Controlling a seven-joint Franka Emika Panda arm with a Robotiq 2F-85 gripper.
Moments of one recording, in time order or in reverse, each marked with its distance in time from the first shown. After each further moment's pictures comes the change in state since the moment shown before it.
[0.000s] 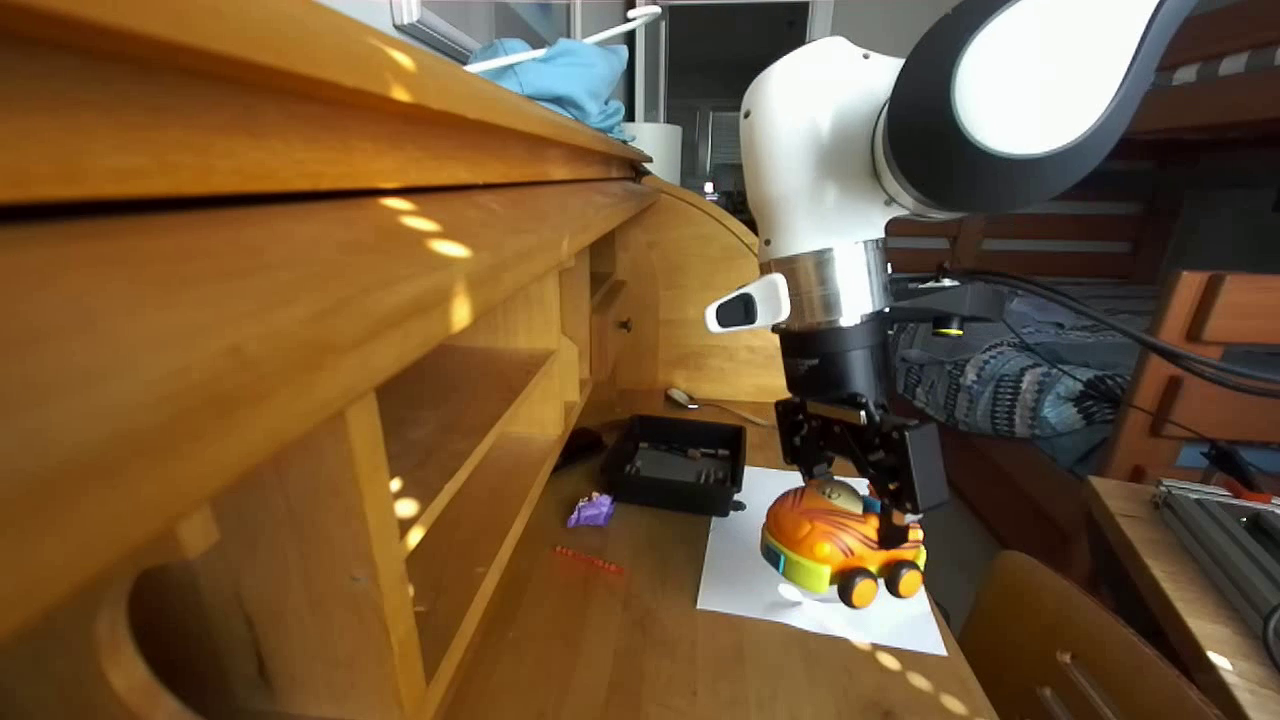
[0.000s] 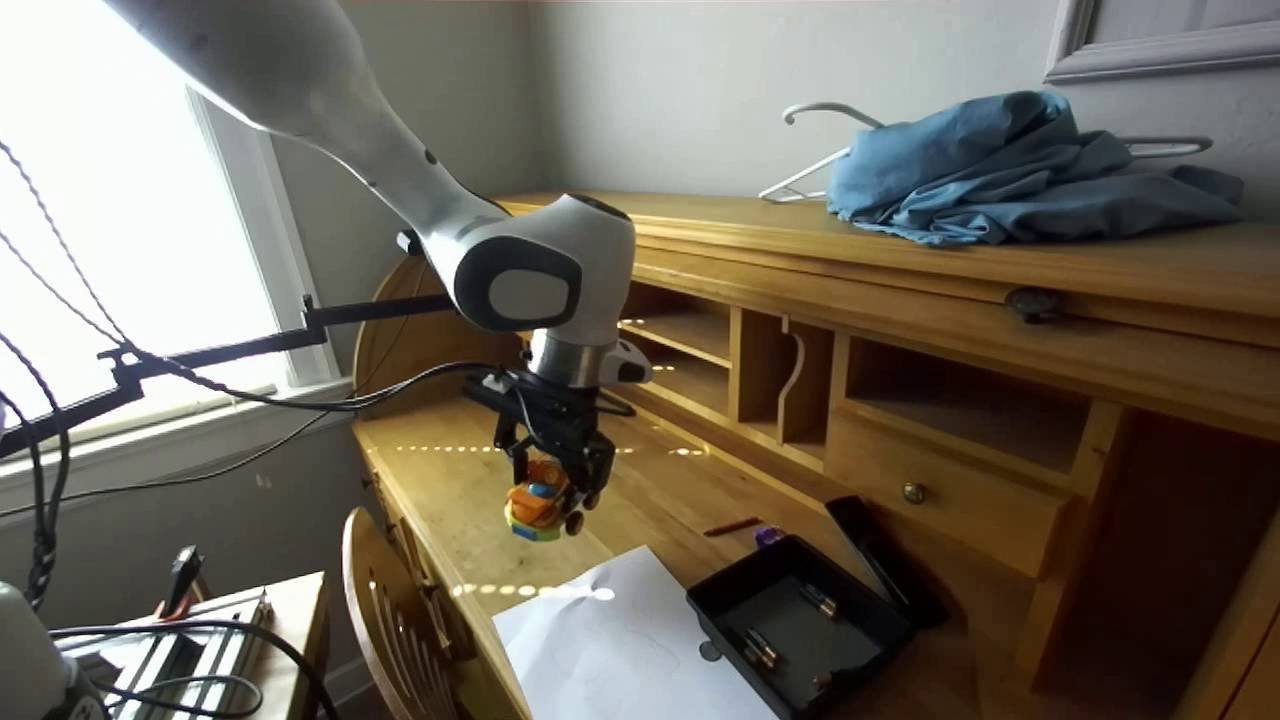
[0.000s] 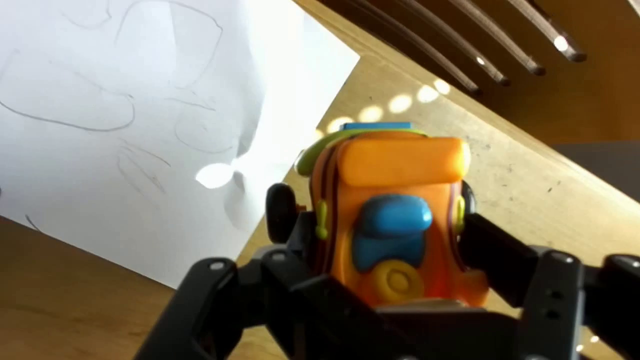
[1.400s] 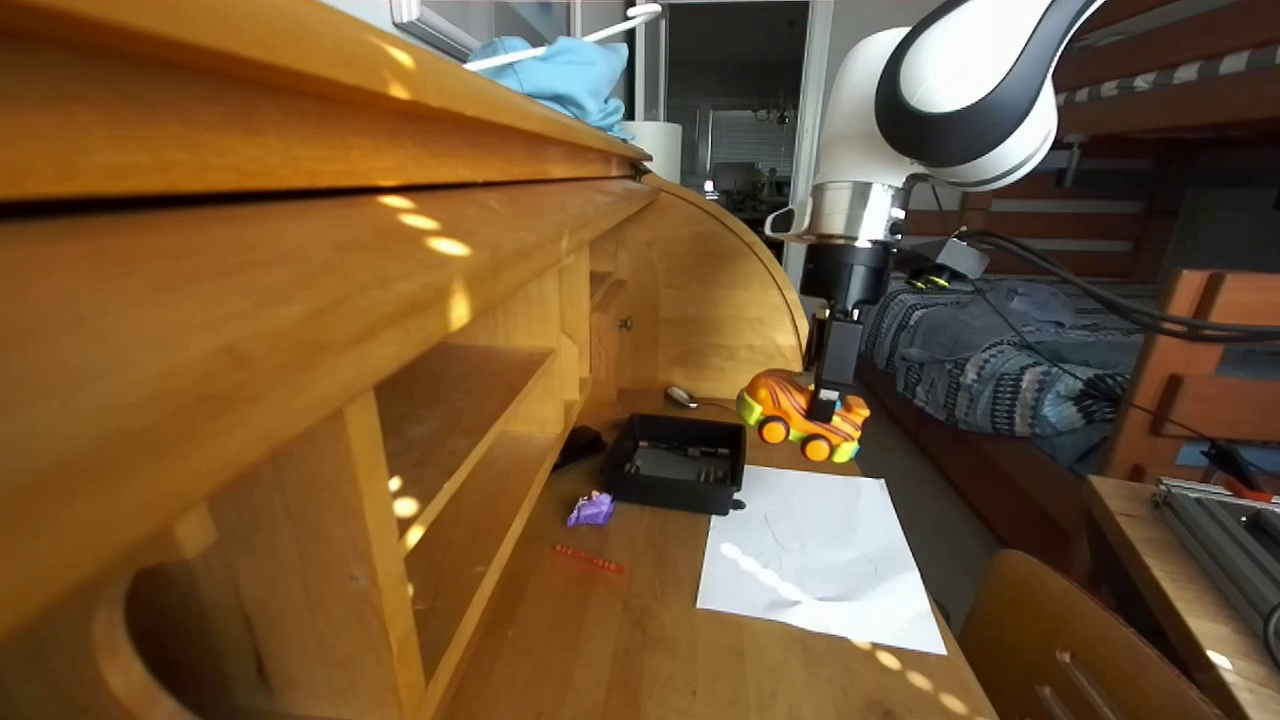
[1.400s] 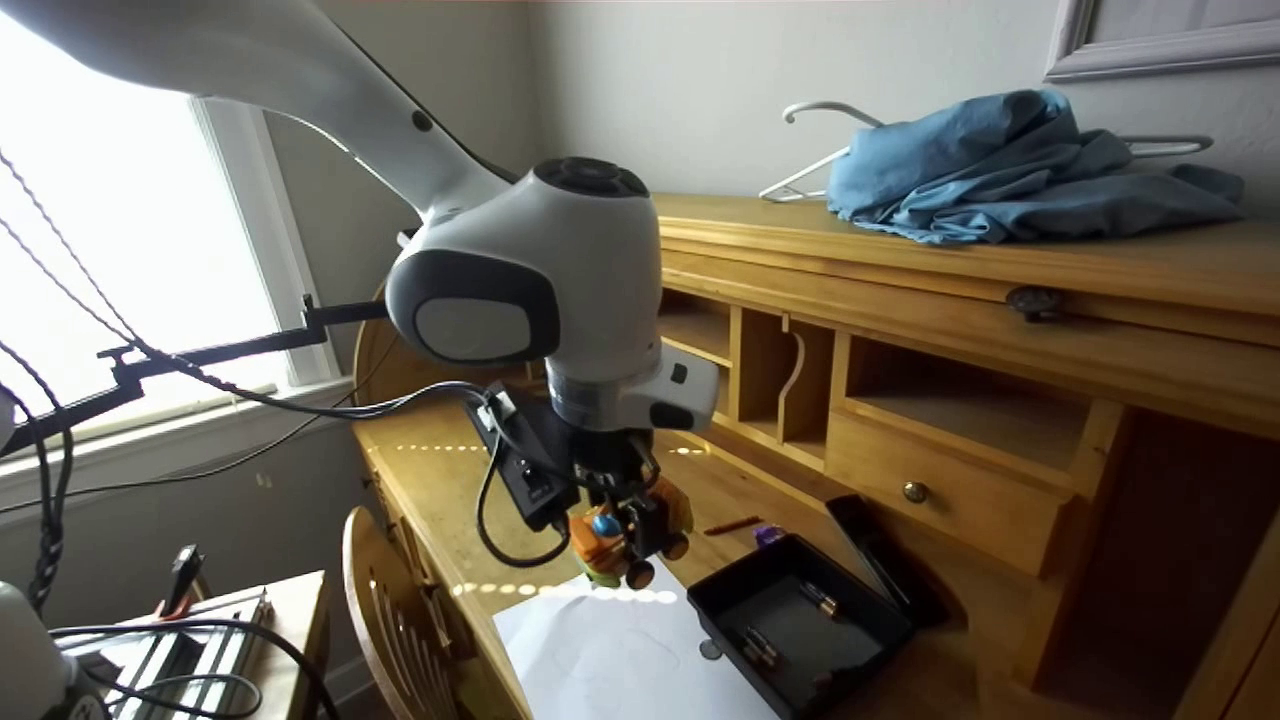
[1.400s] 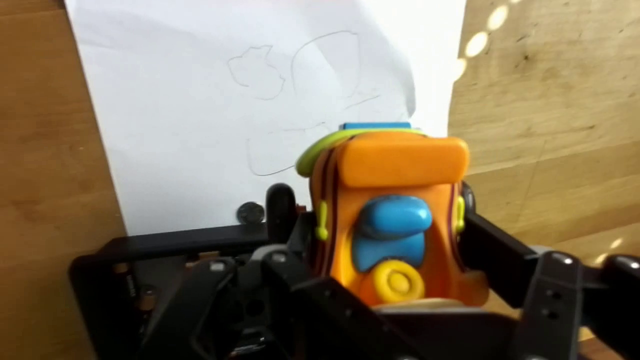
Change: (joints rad) arm -0.068 -0.145 -0.230 -0.139 0.200 0.239 0.121
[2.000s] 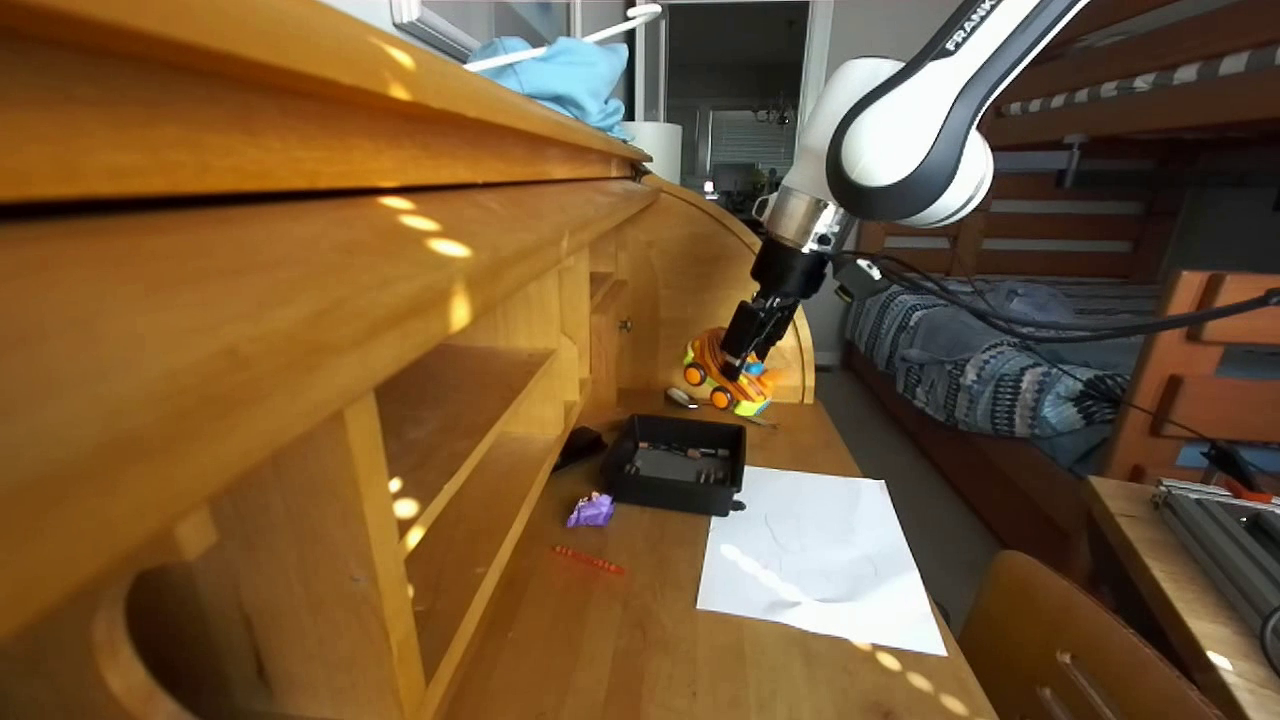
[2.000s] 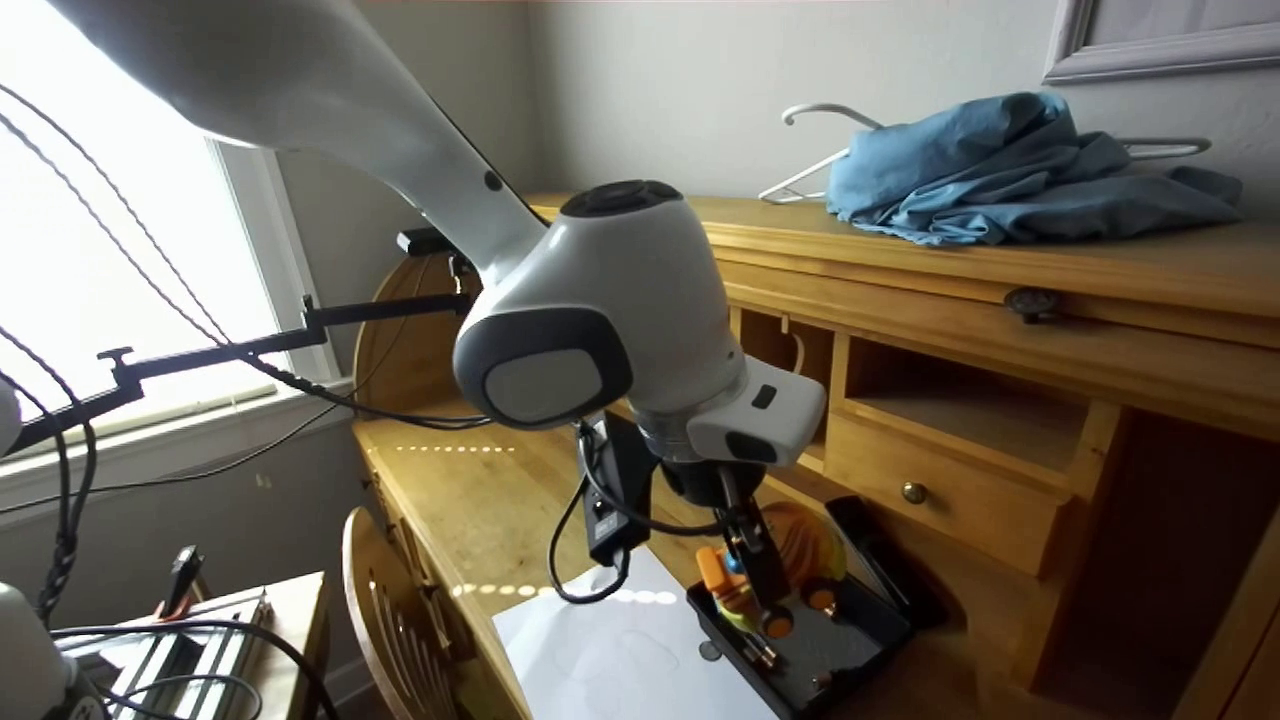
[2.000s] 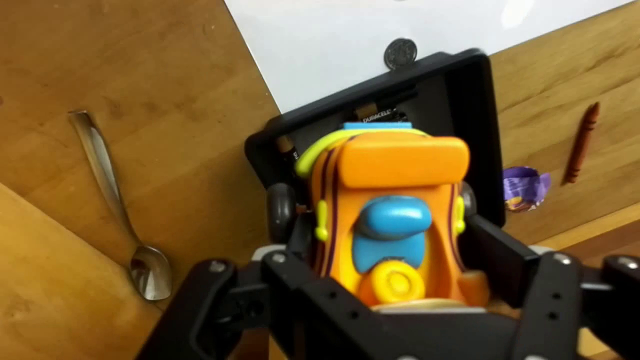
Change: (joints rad) arm -0.037 0.168 -0.047 0.105 -0.122 0.358 0.360
